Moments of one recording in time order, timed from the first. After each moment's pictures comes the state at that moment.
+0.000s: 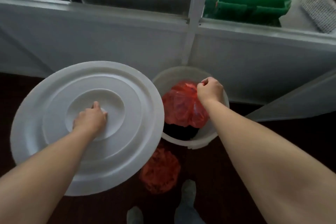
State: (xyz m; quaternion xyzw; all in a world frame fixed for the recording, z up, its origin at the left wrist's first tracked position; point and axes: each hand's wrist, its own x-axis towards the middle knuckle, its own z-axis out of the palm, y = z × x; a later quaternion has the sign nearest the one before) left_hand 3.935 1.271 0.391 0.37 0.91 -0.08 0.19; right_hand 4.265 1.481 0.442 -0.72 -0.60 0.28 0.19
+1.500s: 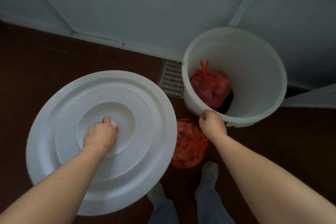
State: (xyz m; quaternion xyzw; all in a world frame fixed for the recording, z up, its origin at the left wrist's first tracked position) left_hand 3.886 1.081 0.241 0.33 0.90 -0.10 0.26; right_hand 4.193 1.284 0.217 -0.62 -0.71 0.34 -0.05
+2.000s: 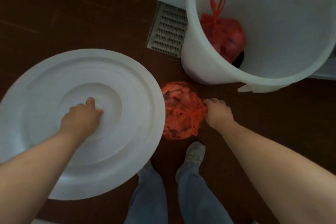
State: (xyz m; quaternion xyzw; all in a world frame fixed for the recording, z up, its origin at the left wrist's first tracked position) left_hand 3.911 1.014 0.049 0.35 0.87 -0.16 0.30; right_hand 4.267 1.248 0.041 -0.51 -0.76 0.22 -0.33
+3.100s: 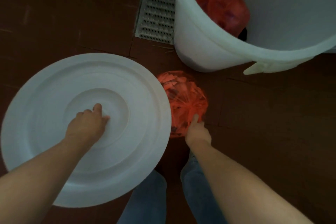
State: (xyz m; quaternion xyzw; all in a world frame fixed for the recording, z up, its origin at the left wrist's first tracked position) left_hand 3.962 1.024 -0.045 0.40 0.84 -0.21 0.31; right_hand 4.279 1.142 -0.078 -0.62 -0.63 0.31 -0.35
